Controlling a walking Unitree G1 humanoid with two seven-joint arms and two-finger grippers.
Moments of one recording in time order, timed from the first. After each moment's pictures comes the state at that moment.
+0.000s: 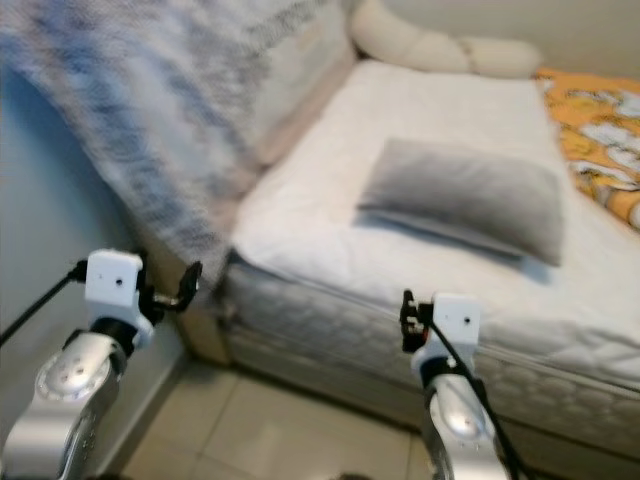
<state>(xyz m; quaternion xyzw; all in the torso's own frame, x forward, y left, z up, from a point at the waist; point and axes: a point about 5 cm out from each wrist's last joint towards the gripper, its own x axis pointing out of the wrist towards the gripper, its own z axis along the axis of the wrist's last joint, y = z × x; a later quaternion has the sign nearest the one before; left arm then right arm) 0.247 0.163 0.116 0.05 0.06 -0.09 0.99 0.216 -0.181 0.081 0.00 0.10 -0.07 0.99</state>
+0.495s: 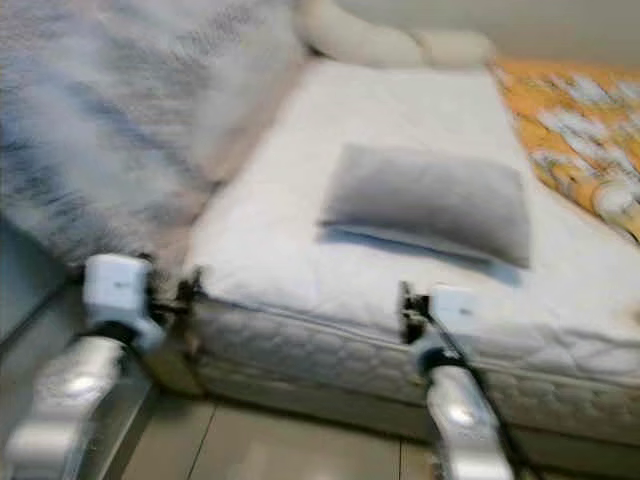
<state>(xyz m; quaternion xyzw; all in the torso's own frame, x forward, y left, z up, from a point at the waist) 0.242 0.159 0.111 0.04 0.06 -0.10 0.99 0.222 -0.182 0.081 -0.01 0.10 -0.06 0.99</state>
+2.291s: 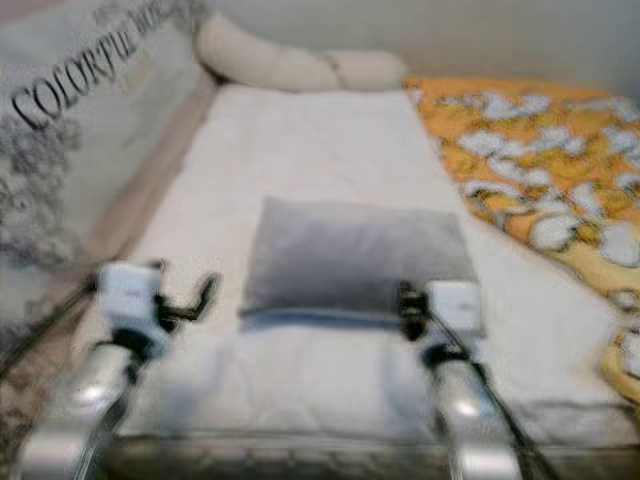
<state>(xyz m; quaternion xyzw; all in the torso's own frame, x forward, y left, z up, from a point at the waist) 0.236 0.153 0.105 0.03 0.07 -0.11 0.99 0.230 -0.186 0.080 -0.02 0.10 -0.03 0.99</state>
